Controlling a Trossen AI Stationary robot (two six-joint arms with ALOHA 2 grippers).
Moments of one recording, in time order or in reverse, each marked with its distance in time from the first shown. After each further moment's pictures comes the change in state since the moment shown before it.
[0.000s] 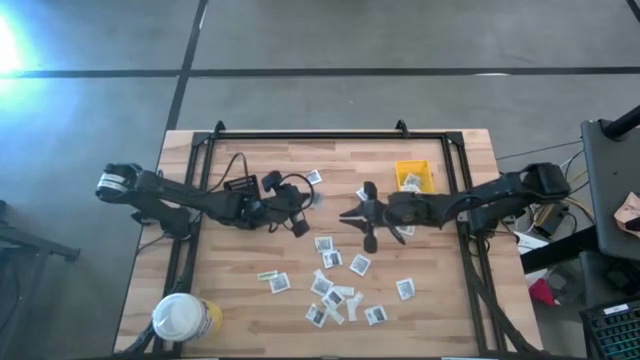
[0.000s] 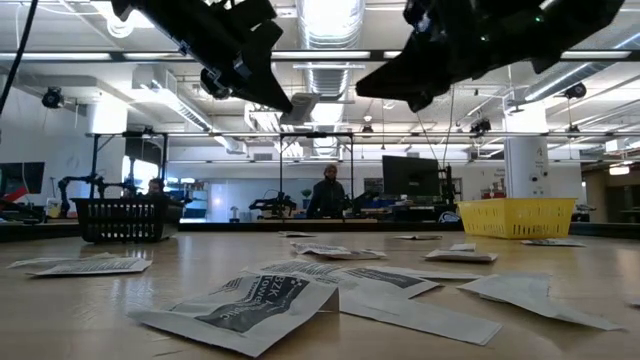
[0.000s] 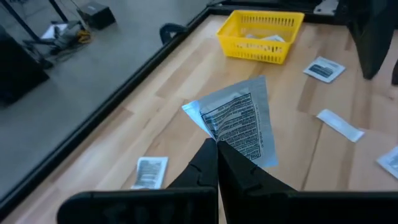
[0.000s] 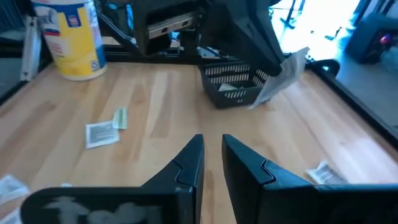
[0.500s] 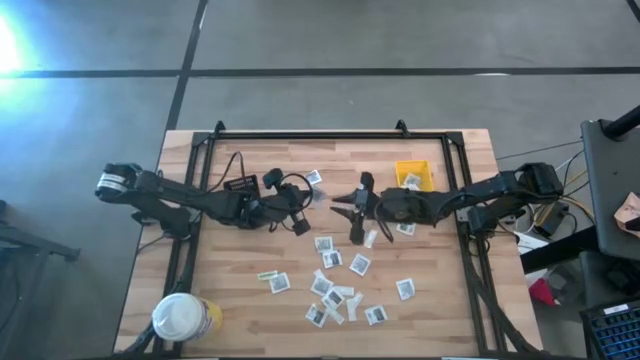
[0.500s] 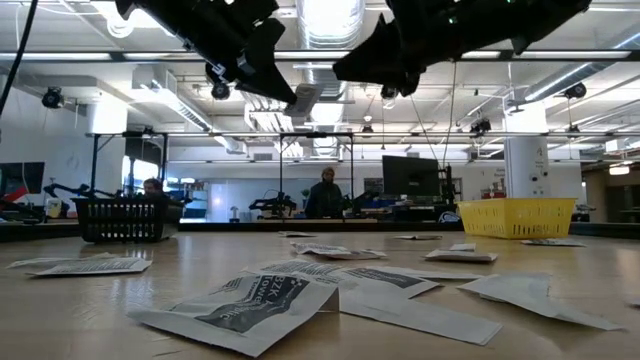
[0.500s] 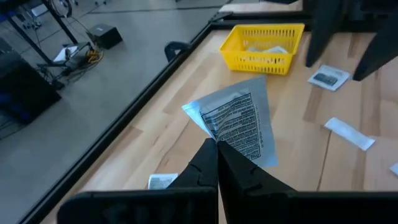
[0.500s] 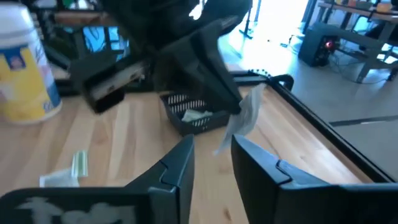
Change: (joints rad) left arm 0.000 -0.001 0.000 0.065 -0.027 0.103; right arm -0.008 0.050 0.125 -0.016 0.159 0.045
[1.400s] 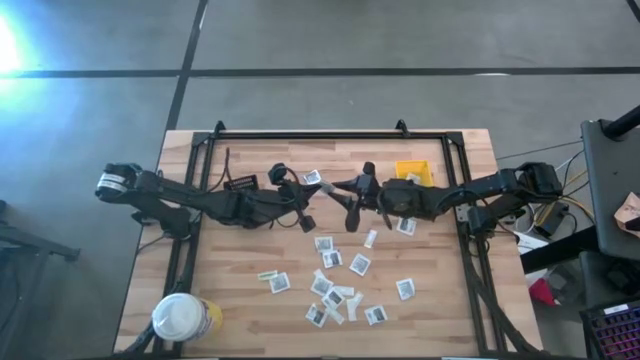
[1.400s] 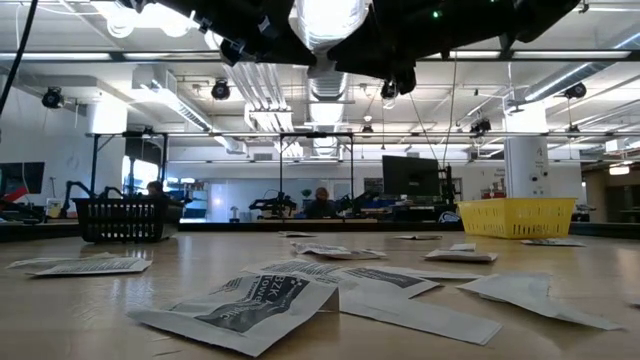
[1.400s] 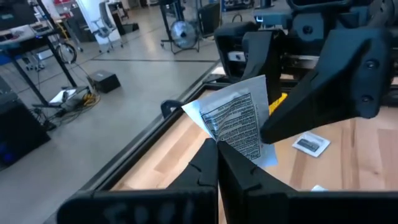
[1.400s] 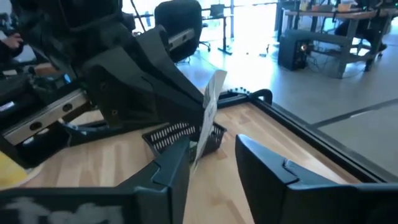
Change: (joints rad) left arm 0.000 0.001 0.000 0.279 0.010 0.123; right arm -0.044 0.003 0.022 0.087 0.050 0.114
